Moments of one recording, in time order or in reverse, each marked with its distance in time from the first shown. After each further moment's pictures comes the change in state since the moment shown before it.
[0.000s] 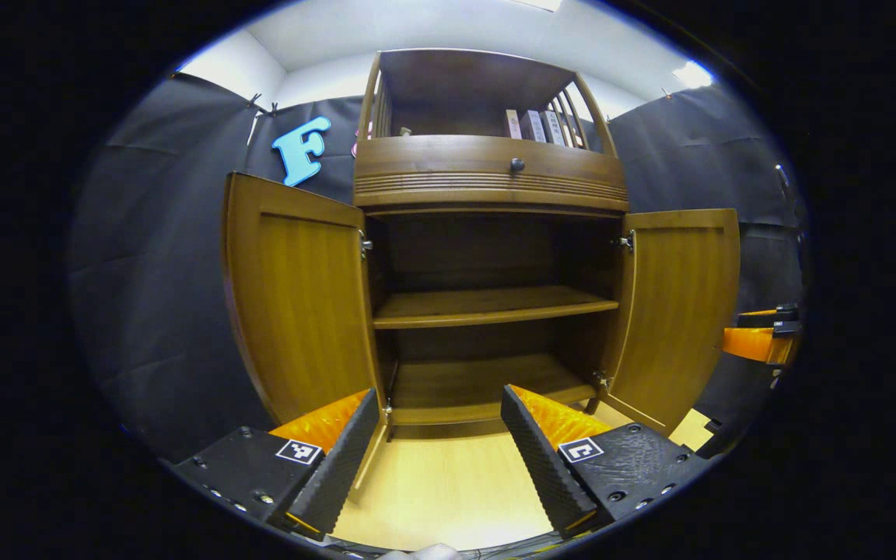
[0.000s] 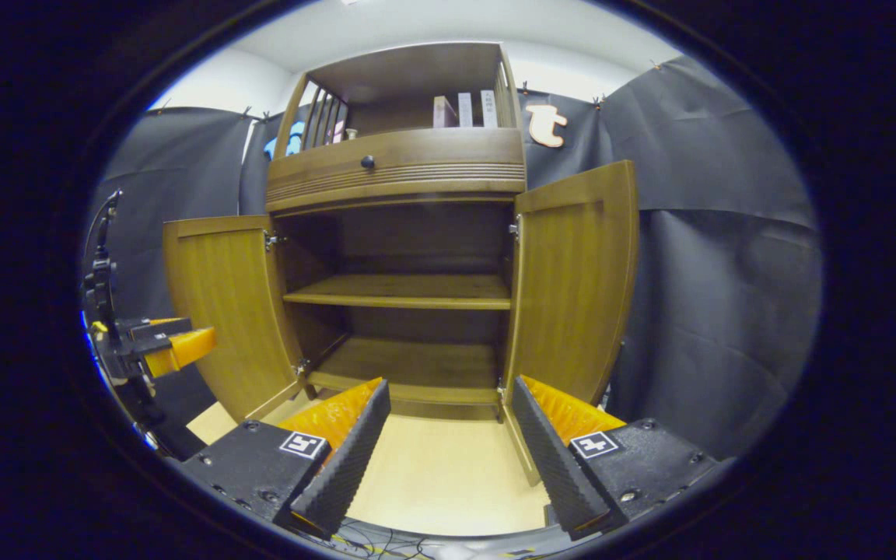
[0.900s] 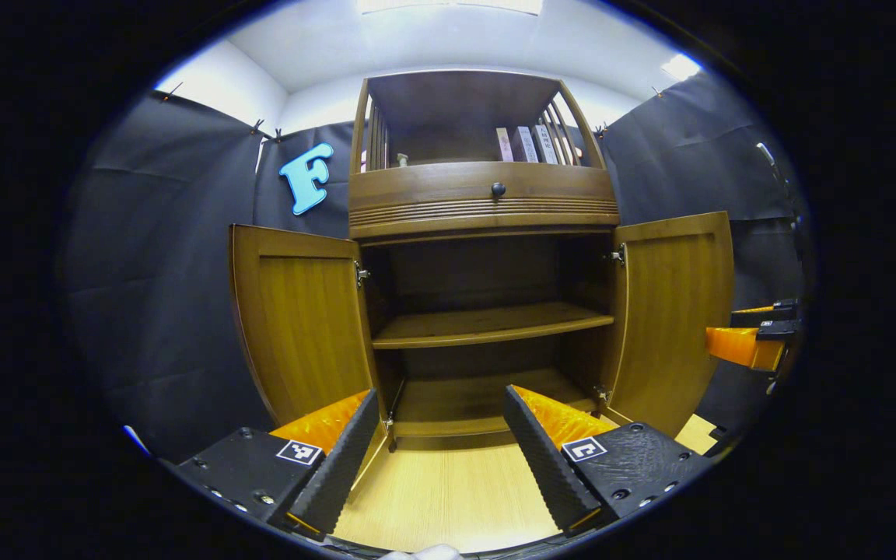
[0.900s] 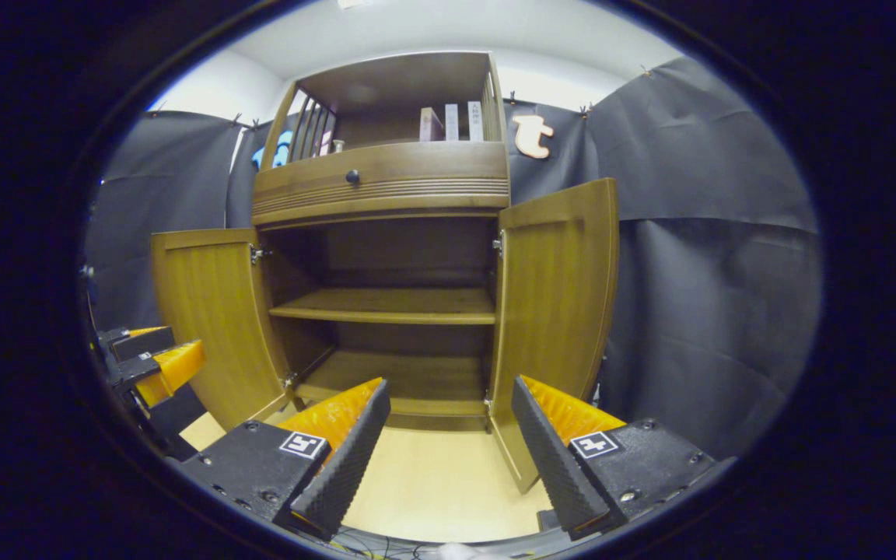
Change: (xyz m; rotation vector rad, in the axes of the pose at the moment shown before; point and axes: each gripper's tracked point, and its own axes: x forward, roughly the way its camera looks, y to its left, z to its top) left arm -0.028 -0.020 0.024 0.032 -0.081 0.082; right arm 0.004 -0.003 0.020 -0.004 -0.052 -0.035
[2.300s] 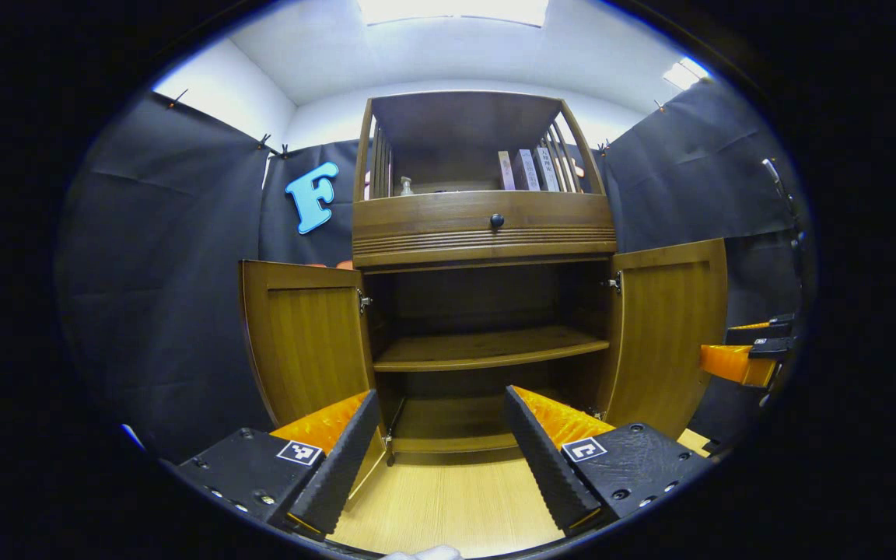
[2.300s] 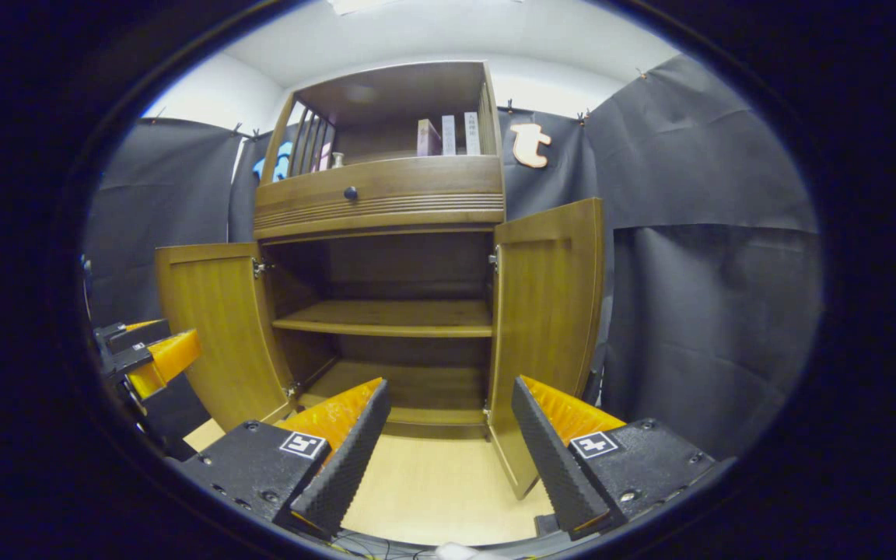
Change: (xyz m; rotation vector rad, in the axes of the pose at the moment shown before) left arm -0.012 -0.007 0.033 -0.016 -0.066 0.008; right arm -0.010 -0.011 0.015 0.018 -0.031 0.014
